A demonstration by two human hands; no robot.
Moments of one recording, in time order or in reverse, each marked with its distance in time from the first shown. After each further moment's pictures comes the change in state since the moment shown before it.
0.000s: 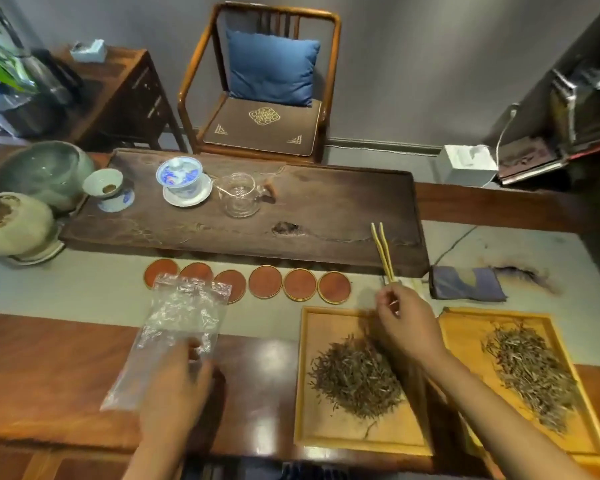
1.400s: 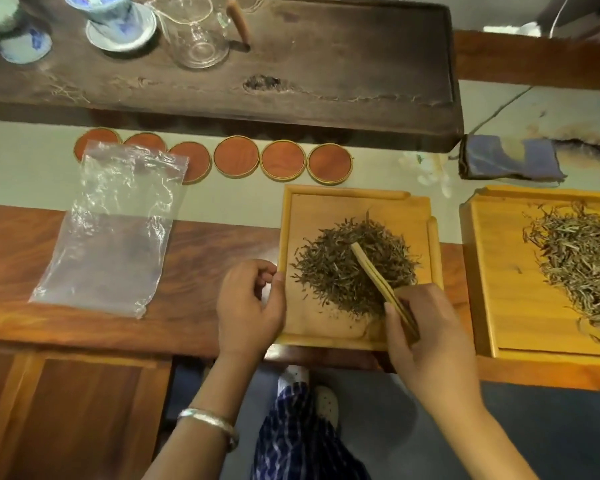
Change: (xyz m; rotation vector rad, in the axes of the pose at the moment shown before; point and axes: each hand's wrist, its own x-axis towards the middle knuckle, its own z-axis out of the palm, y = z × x) left_hand -0.065 0.040 0.152 -0.327 0.114 0.296; right_hand -0.154 0.064 0.055 -0.021 0.158 -0.157
